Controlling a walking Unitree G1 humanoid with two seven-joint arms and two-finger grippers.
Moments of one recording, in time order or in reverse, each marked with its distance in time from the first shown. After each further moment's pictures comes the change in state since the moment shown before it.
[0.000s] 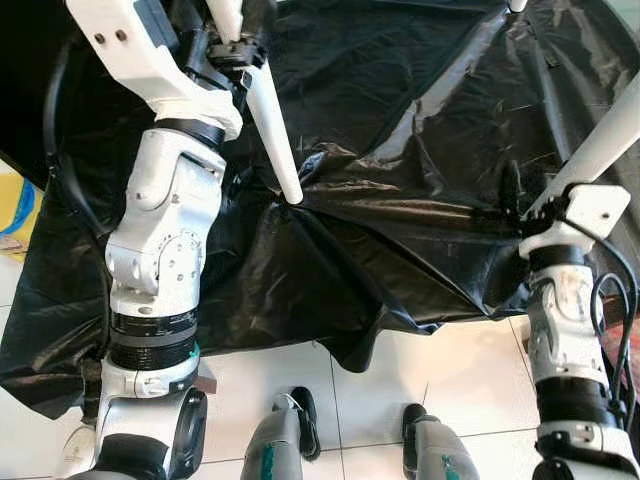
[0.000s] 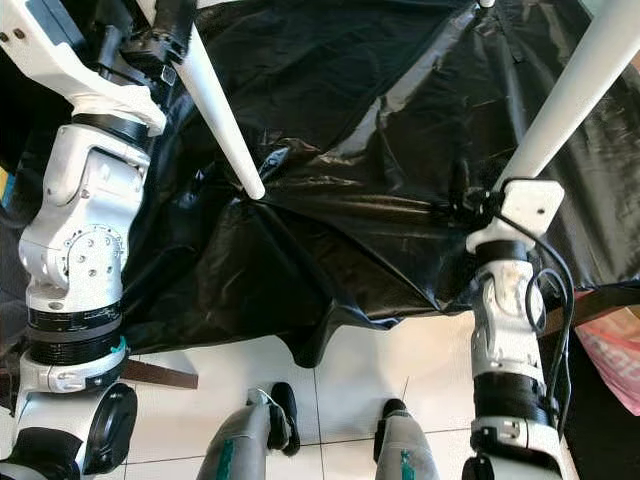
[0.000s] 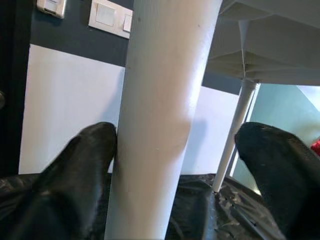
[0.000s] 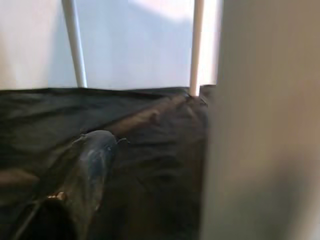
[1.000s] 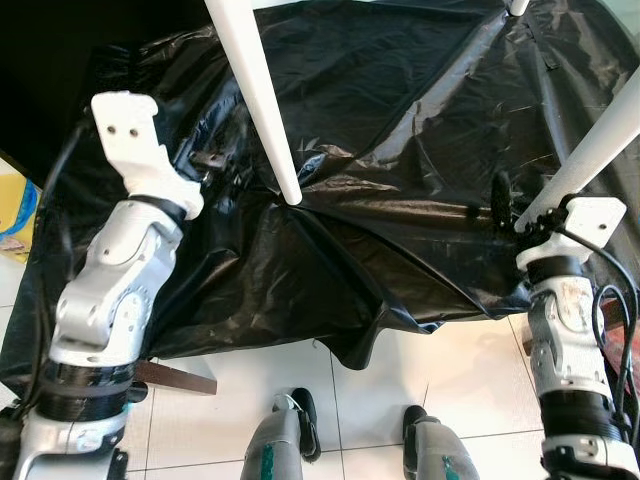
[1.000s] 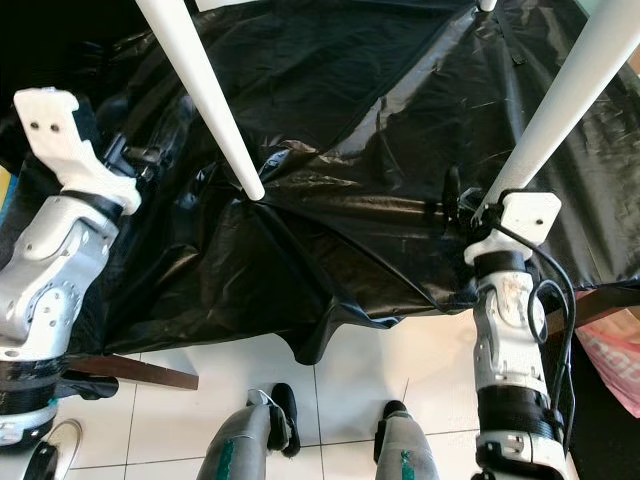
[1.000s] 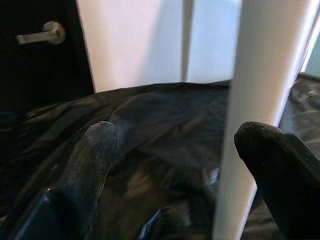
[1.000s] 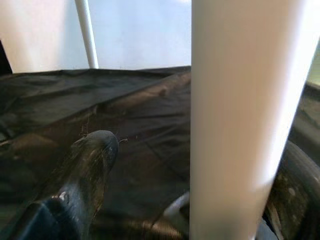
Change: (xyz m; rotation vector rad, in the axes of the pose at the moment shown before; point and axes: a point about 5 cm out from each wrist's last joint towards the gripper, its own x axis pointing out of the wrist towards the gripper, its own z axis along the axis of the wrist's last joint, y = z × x) left arm -0.066 0.052 -0.037 0.228 0.399 0.100; right arm -0.022 -0.004 -0.013 0.042 0.083 0.042
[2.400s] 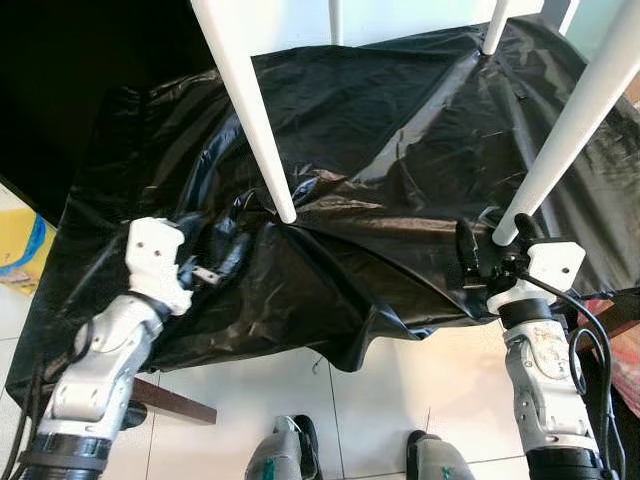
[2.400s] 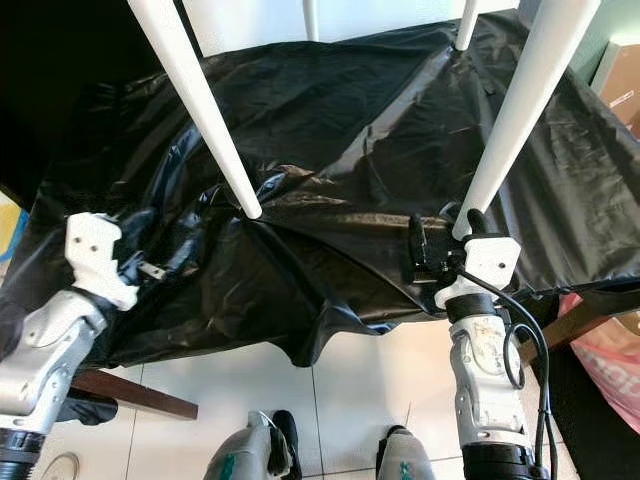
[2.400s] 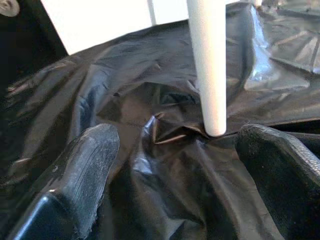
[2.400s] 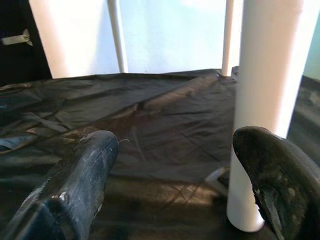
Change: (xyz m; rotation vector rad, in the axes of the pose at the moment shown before) left arm -0.072 0.029 -0.082 0.126 0.254 -0.115; right arm -0.041 0.036 -0.008 0.037 0.094 0.084
